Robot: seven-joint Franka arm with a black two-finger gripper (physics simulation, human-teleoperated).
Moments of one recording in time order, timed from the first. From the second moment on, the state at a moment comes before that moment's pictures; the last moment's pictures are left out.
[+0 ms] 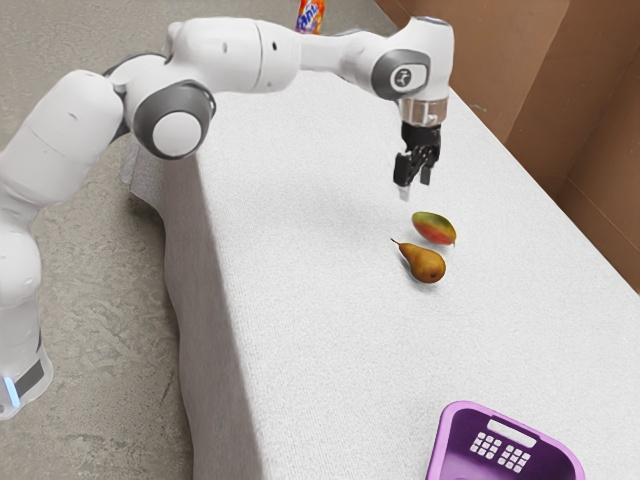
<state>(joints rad) 0.26 0.58 -0.11 -1.05 -0.14 1.76 -2.06</state>
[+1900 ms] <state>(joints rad) 0.34 0.76 -0.24 -1.00 -0.17 2.02 -1.97</state>
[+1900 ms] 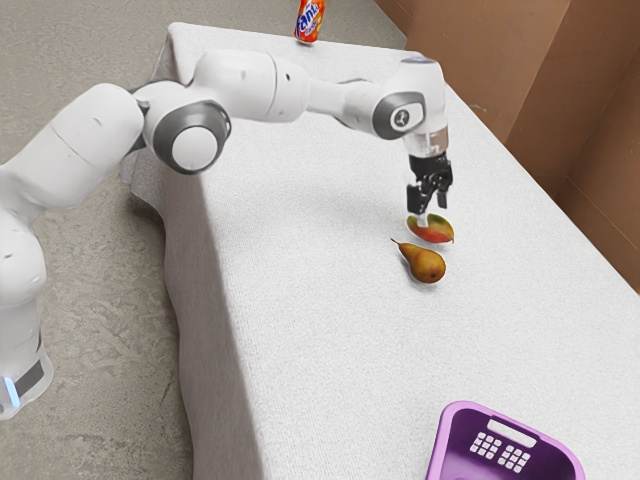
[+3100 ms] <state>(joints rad) 0.34 0.84 -0.25 -0.99 -0.17 2.10 -1.93</state>
